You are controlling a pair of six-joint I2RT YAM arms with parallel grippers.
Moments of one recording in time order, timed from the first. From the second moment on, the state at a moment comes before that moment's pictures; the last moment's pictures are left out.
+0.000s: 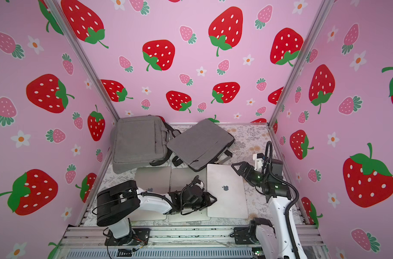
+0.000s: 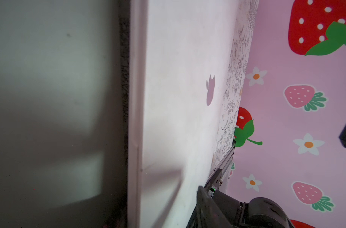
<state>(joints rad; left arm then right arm) -1.16 1.76 0.72 0.40 0.10 -1.37 -0.05 0.82 0.66 -0.58 -0.77 0.56</state>
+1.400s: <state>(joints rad) -1.14 1.80 0.83 0.24 0.25 -1.33 -0.05 0.83 0.63 -0.57 -0.79 0.54</state>
